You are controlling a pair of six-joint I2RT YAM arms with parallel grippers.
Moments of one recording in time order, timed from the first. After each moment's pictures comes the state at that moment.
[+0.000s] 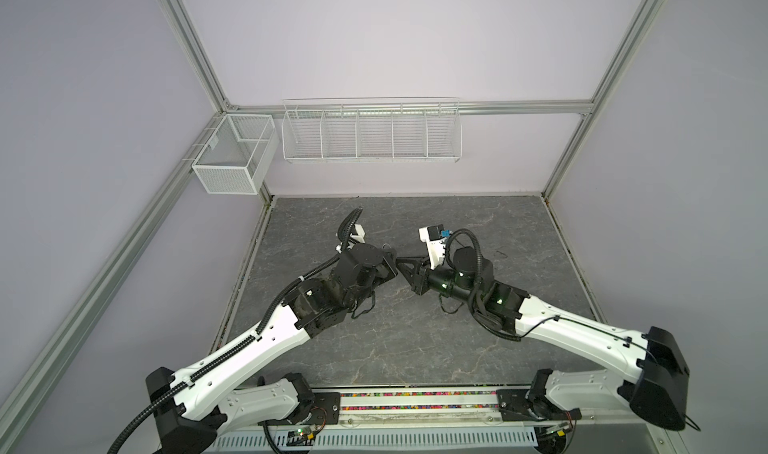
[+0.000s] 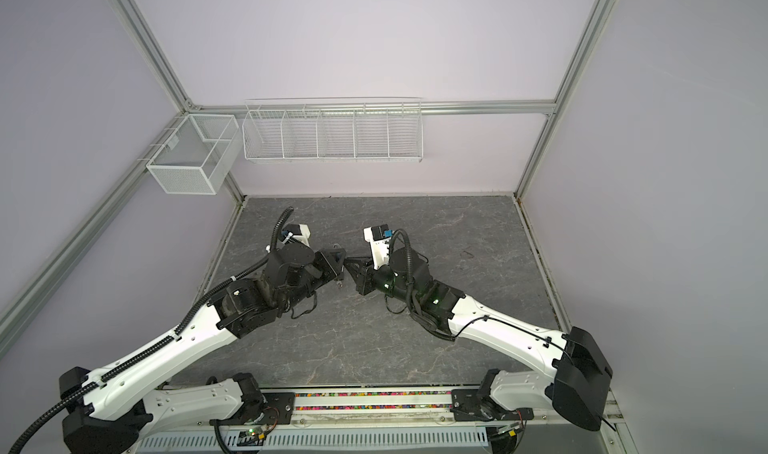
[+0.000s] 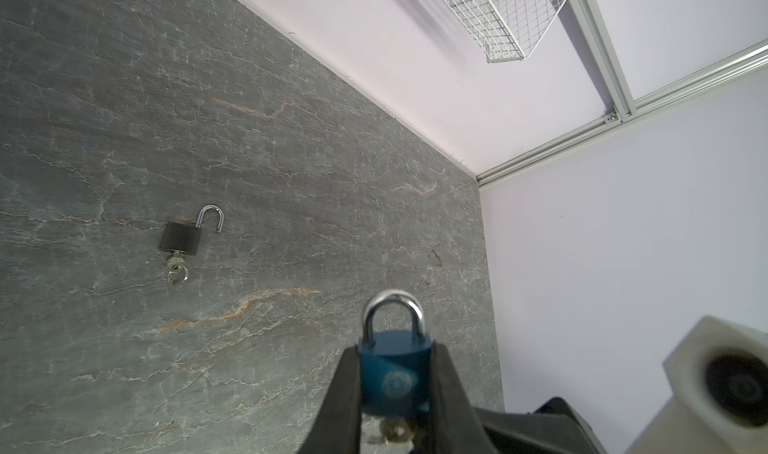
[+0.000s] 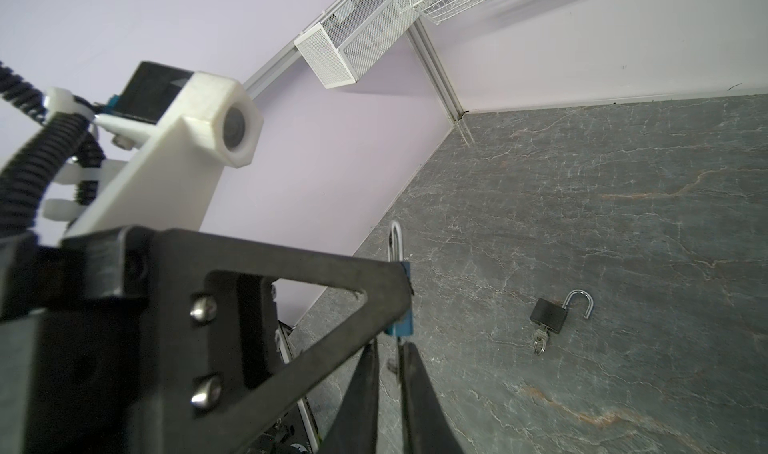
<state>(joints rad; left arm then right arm) -0.95 1.10 1.12 -0.50 -0.36 -1.07 0.96 1.27 0.94 0.16 -0.08 0.61</state>
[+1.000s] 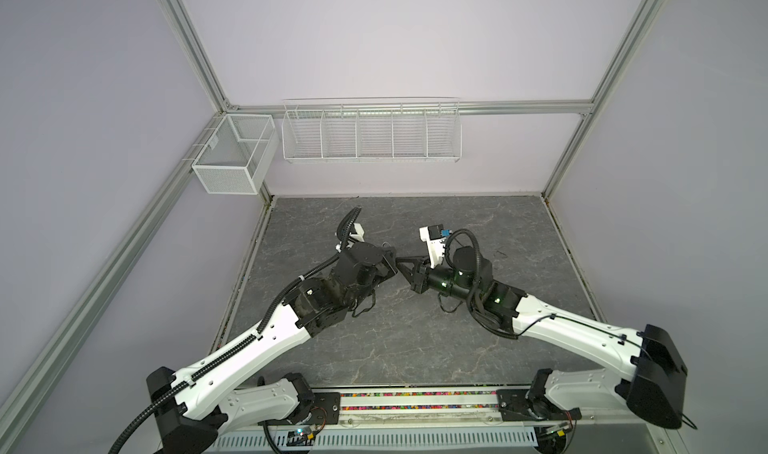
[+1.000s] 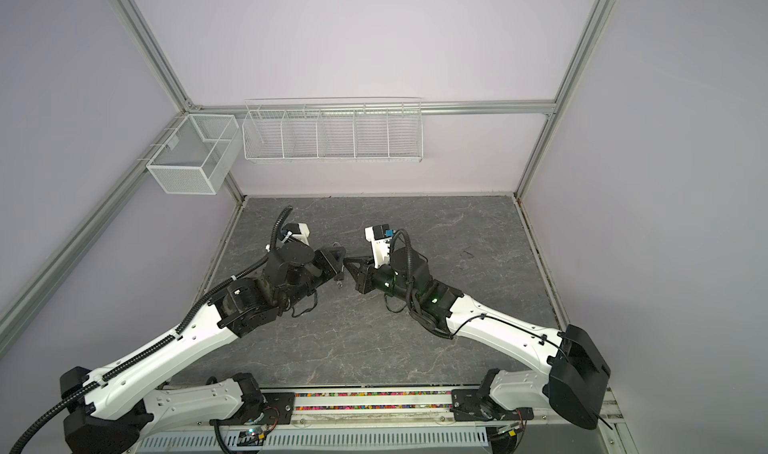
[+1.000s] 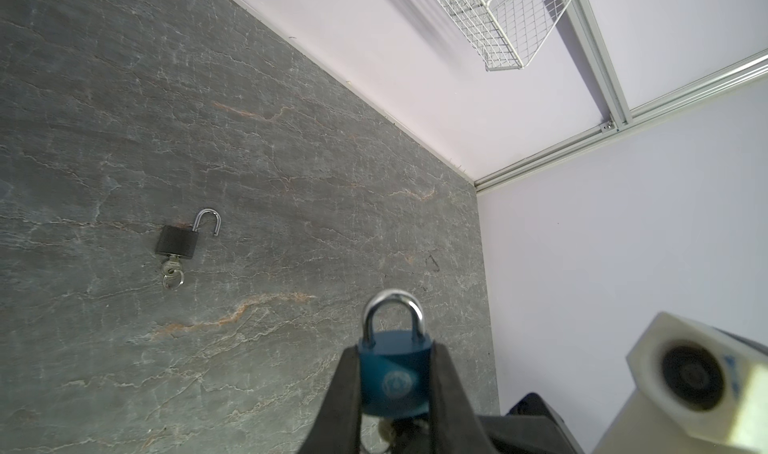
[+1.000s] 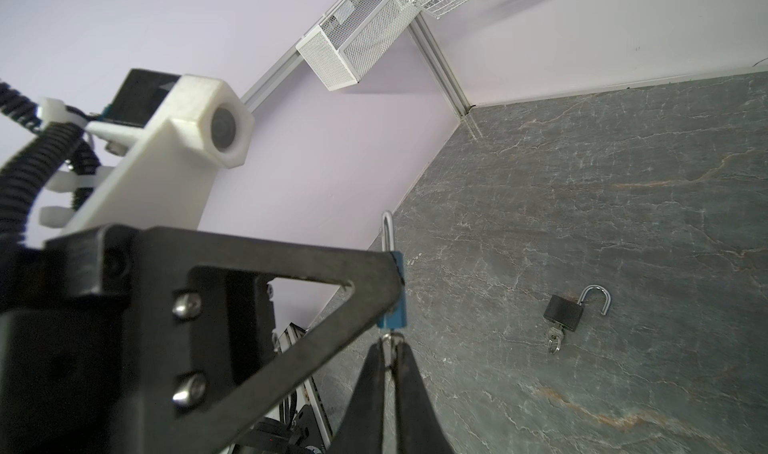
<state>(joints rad) -0.94 1.10 1.12 -0.48 -0.36 -1.08 0.94 1.30 0.92 0.21 -0.12 0.66</state>
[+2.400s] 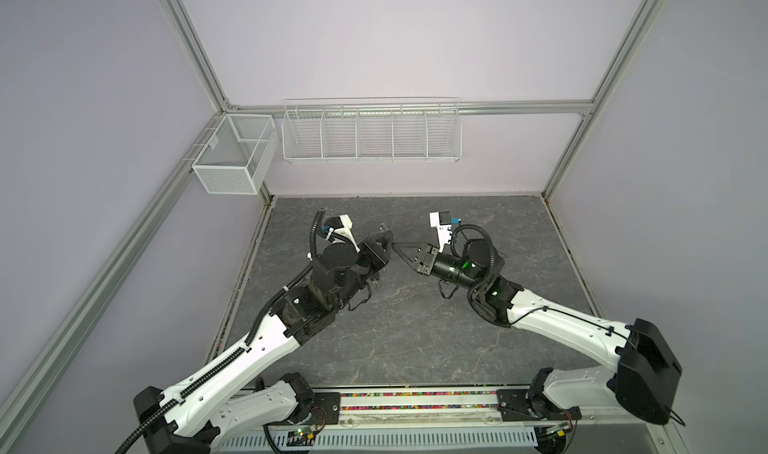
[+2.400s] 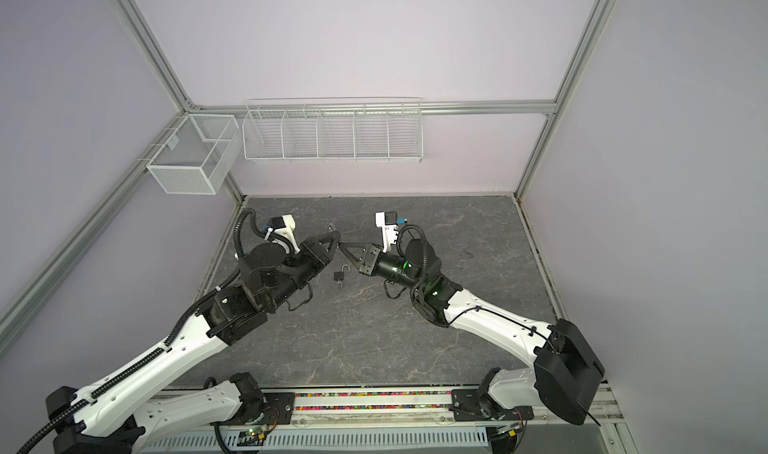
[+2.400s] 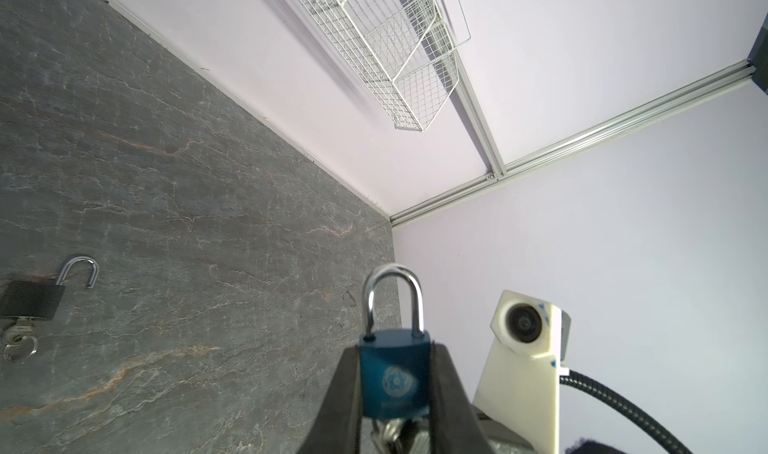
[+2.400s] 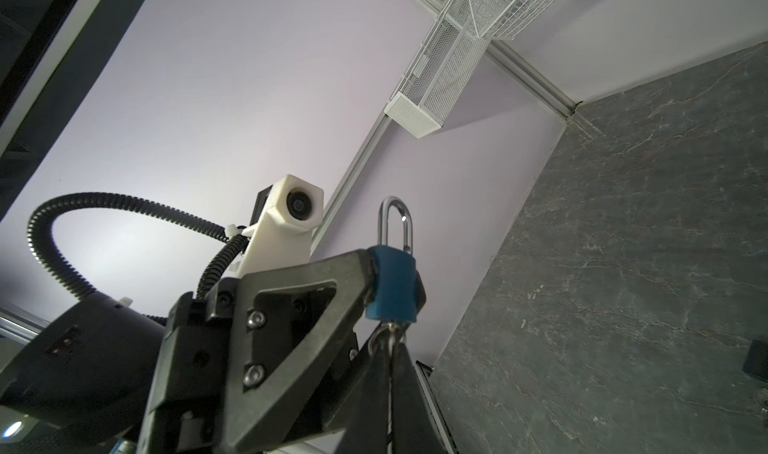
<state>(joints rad) -0.87 1.00 1.01 -0.18 -0.25 -1.10 0.84 1.34 0.88 0.57 -0.35 1.06</state>
